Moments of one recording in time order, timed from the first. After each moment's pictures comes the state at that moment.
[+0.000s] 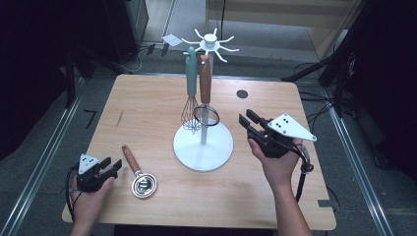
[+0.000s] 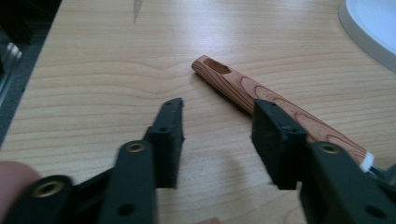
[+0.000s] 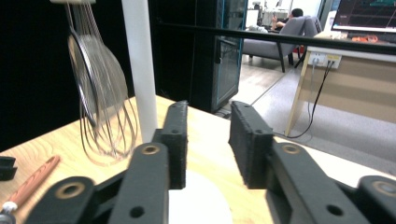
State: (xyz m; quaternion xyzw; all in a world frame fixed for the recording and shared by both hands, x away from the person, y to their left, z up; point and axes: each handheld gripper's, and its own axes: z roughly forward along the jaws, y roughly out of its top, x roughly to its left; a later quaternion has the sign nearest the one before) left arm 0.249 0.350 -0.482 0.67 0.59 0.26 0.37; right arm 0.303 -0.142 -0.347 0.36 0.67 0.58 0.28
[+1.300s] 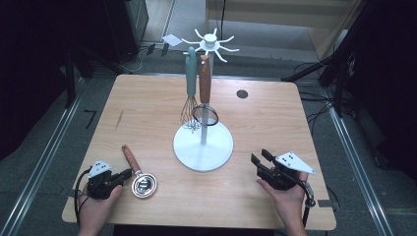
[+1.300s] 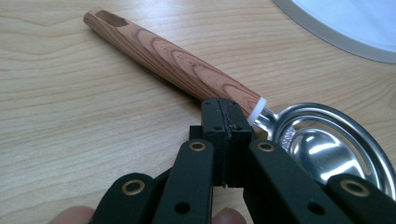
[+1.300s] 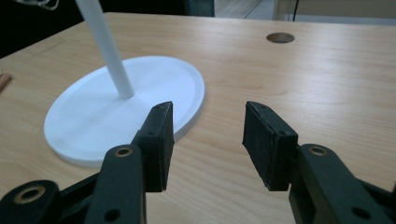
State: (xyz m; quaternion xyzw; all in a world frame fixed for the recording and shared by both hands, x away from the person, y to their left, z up) left arm 0.238 0.325 -0.488 0.73 0.55 0.16 0.38; right arm 0.268 -0.180 -0.462 0.47 0.68 0.50 0.23
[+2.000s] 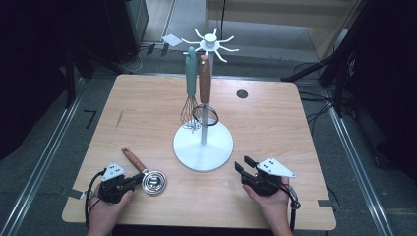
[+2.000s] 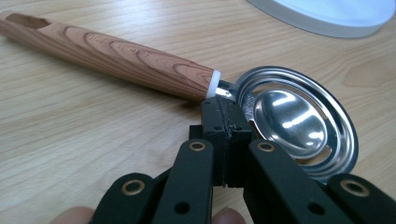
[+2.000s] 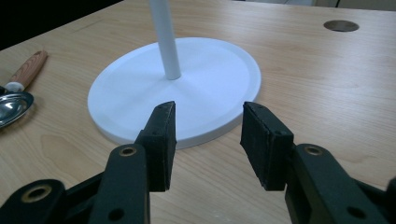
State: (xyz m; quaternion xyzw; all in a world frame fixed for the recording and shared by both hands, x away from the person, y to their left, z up) left arm 0.232 0.292 -0.489 0.76 0.51 0.14 0.38; right arm 0.261 -0.142 -0.476 0.43 0.72 0.51 0.20
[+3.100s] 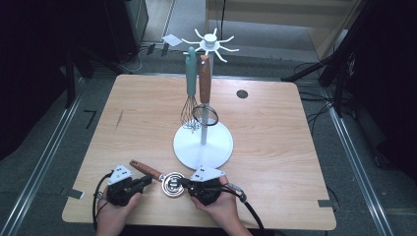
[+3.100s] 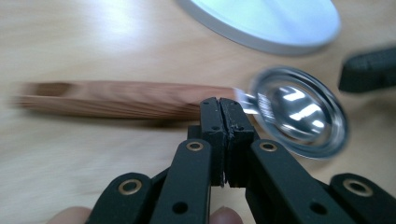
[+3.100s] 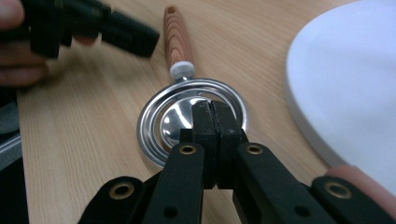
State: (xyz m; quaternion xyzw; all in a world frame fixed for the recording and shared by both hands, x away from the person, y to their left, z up) left arm 0.229 0.288 -0.479 0.73 0.52 0.15 0.42; right arm 0.251 0.008 -0.491 0.30 0.83 0.47 0.07
